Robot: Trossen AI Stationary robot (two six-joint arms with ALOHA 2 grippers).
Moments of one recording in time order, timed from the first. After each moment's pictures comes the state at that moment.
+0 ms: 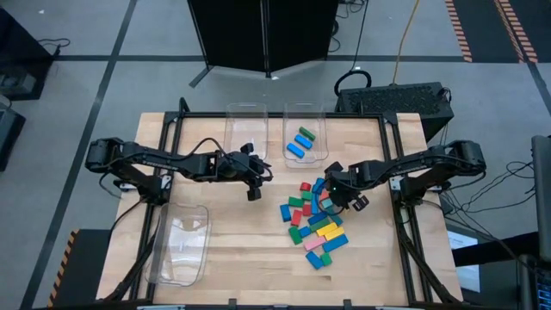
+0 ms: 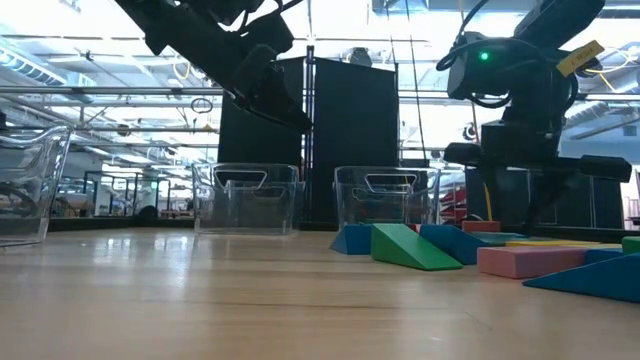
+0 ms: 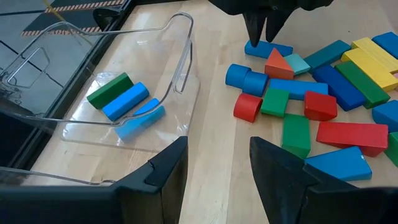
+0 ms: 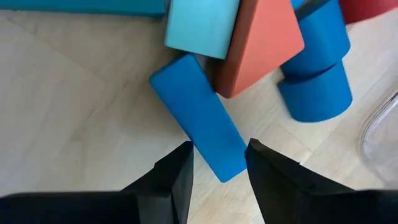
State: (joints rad) left arm 0.04 1.46 0.85 0.04 -0.19 0.08; right arm -0.01 1.40 0.68 -0.64 0.15 -0.70
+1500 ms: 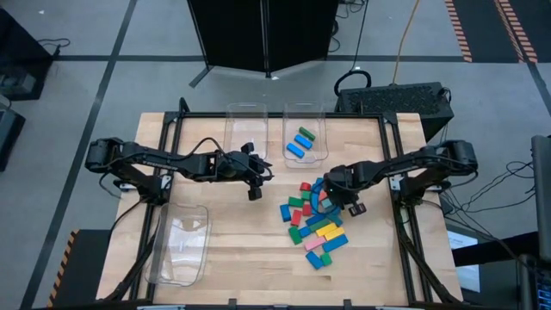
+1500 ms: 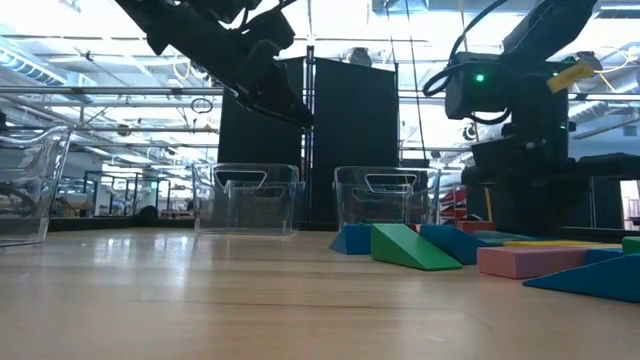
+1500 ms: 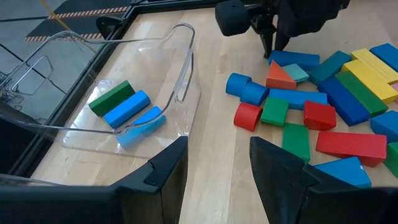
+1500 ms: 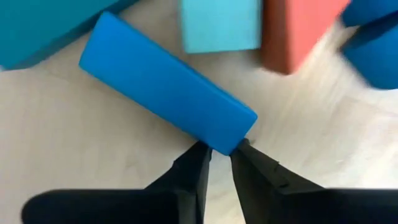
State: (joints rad) left arm 0.04 1.46 0.85 0.07 -0.19 0.08; right arm 0.00 1.48 0.68 -0.72 -0.01 -0.34
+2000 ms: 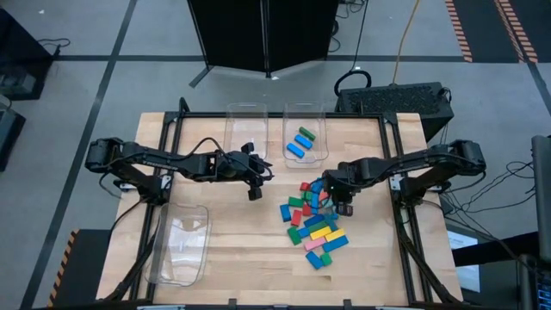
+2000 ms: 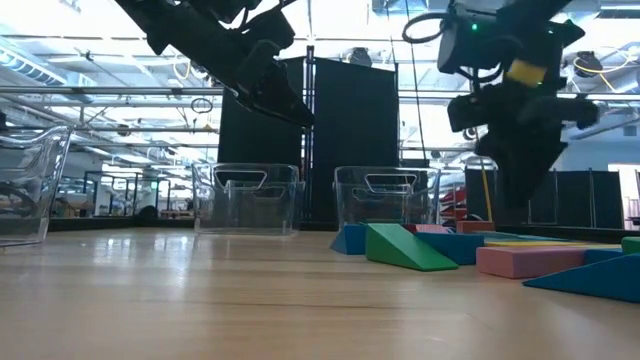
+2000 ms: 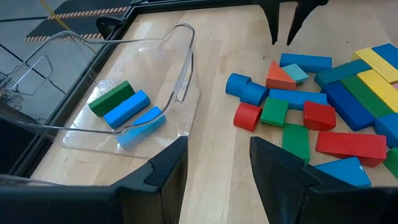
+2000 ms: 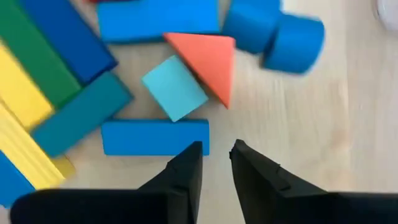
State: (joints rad) left arm 0.04 1.46 0.85 0.08 -0.19 0.08; right arm 0.01 1.40 0.82 -0.80 0.02 0.26
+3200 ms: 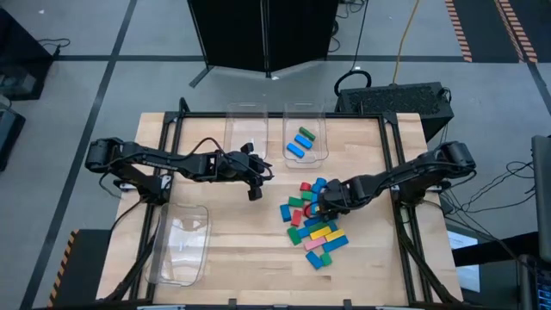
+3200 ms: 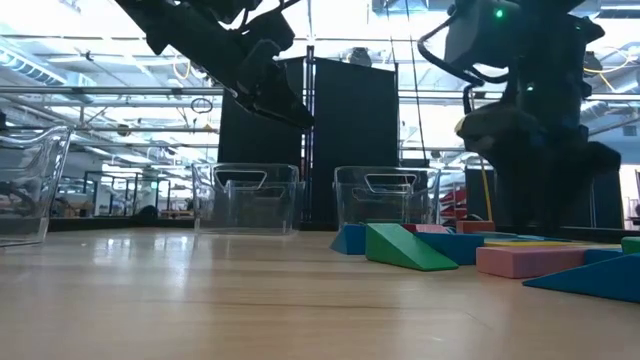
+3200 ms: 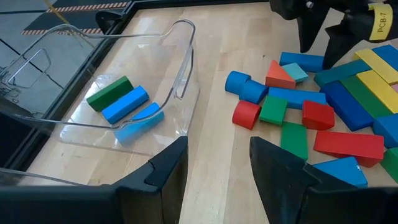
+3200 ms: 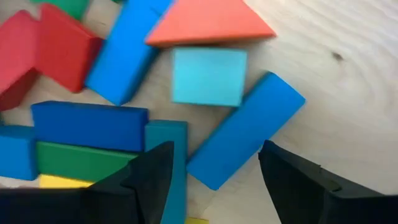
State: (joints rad) left arm 0.04 1.46 0.85 0.07 -0.19 0.06; right arm 0.21 1.52 0.82 -0.72 0.02 1.32
